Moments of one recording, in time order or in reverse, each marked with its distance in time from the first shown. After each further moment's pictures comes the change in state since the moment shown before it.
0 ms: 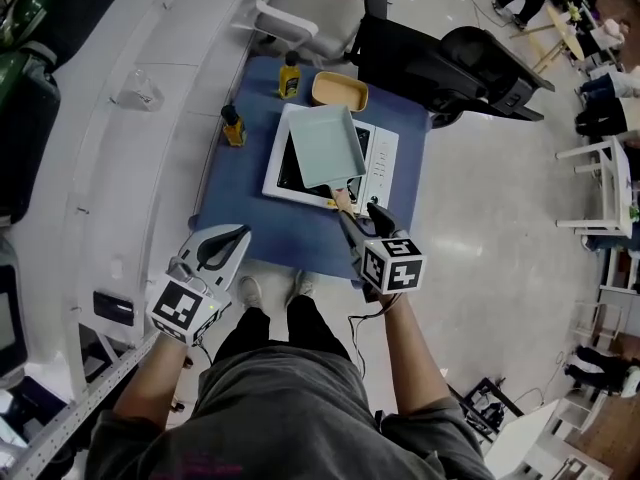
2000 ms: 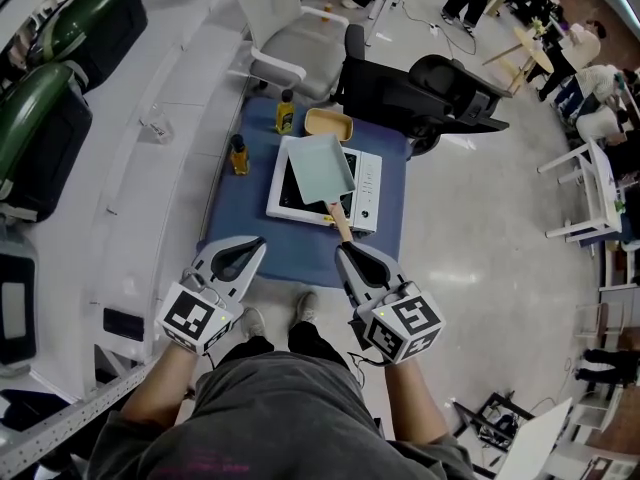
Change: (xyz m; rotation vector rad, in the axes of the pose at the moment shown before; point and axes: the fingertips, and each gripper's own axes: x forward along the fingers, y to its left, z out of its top) left arm -0.049 -0.048 0.064 0.083 -0.165 -0.065; right arm -0.159 0.134 0.068 -0.081 -0.367 0.181
